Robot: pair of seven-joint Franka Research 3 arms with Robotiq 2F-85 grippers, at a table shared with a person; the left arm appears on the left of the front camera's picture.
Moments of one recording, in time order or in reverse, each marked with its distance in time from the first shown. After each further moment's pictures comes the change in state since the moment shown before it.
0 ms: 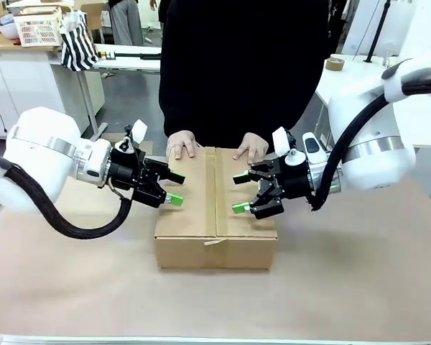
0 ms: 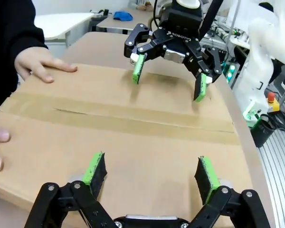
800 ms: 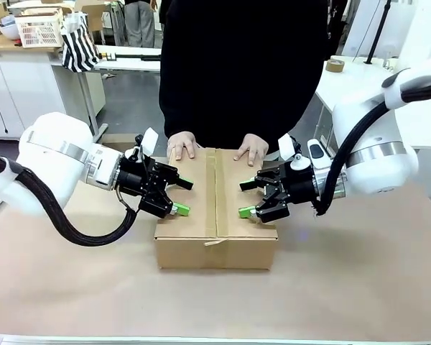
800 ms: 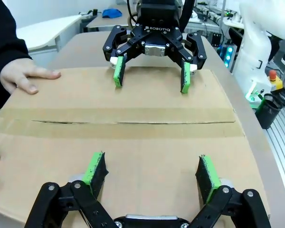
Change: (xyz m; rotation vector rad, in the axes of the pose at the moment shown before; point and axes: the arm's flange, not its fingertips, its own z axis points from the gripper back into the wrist) left arm -0.002 -0.006 -0.018 -0.028 0.039 -0.133; right arm -0.019 -0.005 0.007 0.001 0.006 -0.074
